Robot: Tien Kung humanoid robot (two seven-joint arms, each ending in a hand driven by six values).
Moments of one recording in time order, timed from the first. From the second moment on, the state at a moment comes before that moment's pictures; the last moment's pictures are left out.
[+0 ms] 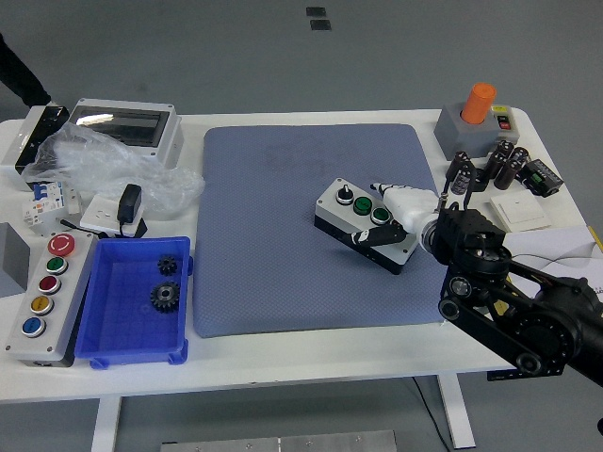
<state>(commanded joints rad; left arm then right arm) 0.07 0.26 -0.33 -0.23 0.04 0.00 0.11 0.58 -0.34 0.66 1.38 -1.93 0.10 -0.65</state>
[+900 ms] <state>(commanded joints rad) 0.06 0.27 -0.32 -0.23 0.04 0.01 0.10 0.60 -0.34 0.57 1.38 -1.96 0.03 -0.65</state>
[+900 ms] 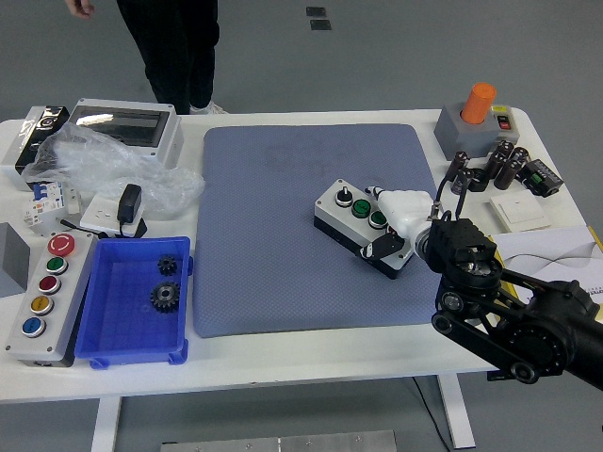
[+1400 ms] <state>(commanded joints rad) 0.06 0.26 -0.31 -0.23 0.03 0.01 0.09 0.67 -0.43 0.47 1.42 -1.99 -0.09 -0.52</state>
